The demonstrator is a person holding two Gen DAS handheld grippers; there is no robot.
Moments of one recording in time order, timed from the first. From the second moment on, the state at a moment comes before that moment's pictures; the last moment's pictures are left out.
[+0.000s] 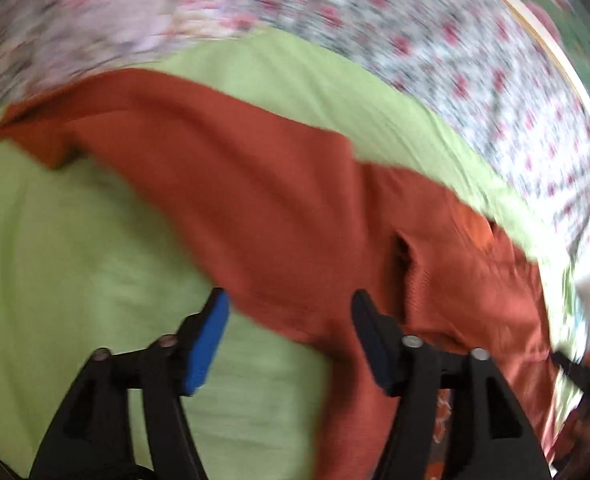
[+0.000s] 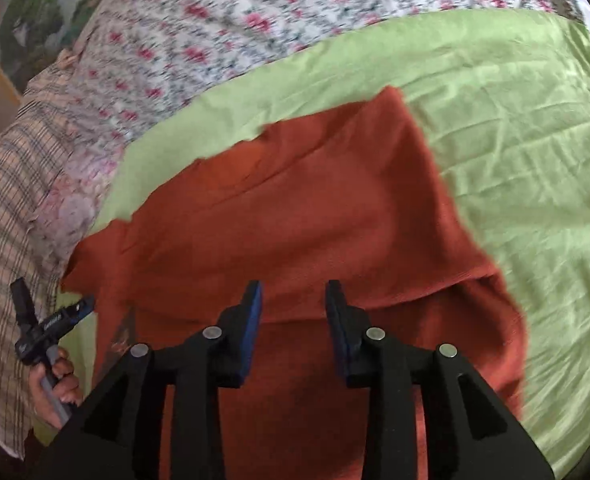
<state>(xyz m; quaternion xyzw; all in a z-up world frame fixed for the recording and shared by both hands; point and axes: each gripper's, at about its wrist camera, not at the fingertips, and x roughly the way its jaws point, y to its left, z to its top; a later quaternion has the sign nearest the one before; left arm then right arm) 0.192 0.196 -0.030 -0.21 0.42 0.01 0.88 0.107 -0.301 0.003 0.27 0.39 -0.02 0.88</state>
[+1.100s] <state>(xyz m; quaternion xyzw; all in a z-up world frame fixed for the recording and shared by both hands) 0.218 0.319 0.023 -0.29 0.28 0.09 0.91 0.102 -0.218 0.001 0.26 0.42 0.05 0.87</state>
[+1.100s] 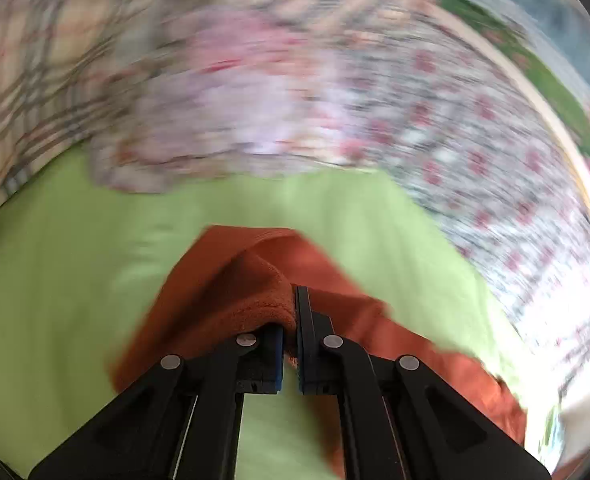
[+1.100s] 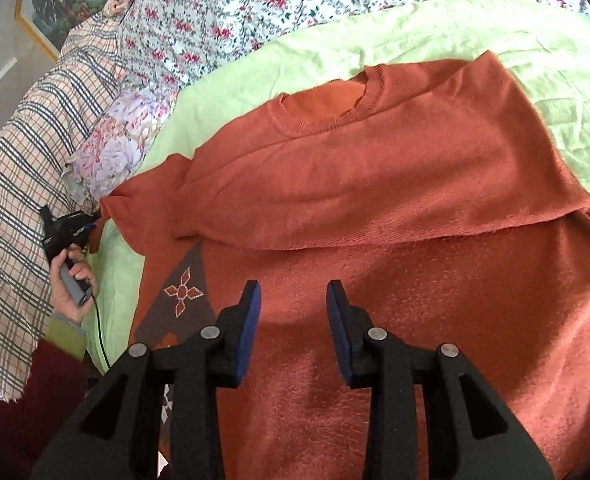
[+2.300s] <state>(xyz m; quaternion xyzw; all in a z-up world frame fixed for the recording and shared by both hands) 0.225 -0.099 -0.036 -0.02 0.42 -0.24 0.87 0.053 -0.308 -0.013 0.35 0.37 -0.04 0.86</state>
